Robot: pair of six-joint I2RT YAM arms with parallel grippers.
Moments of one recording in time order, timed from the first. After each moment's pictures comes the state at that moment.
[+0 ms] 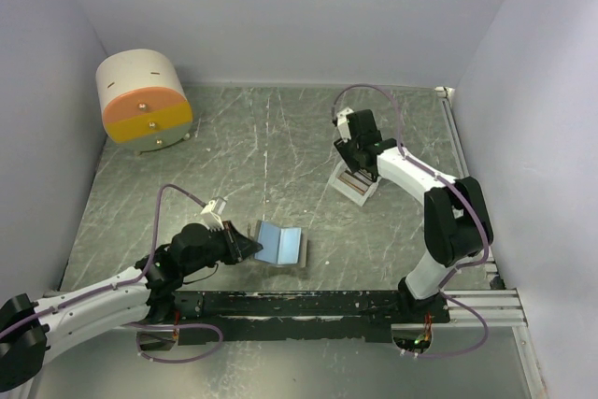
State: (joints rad) left arm -0.89 0.67 0.09 0.20 0.03 -0.98; right arm 0.37 1.66 1.11 -0.31 0.26 -0.31
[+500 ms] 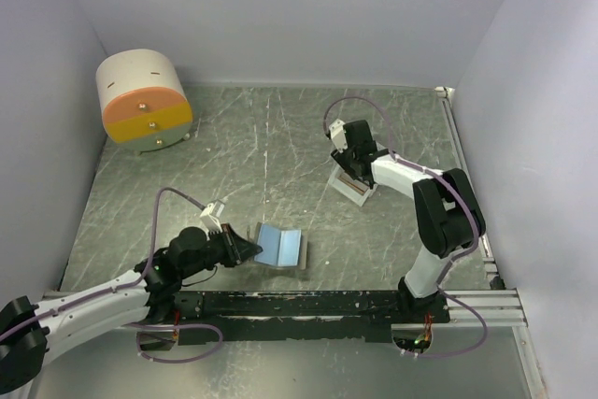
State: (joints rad) left arm -0.89 0.66 0.04 0.25 0.05 -1.00; right arm 0.37 1.73 1.01 -0.13 0.24 -0.49
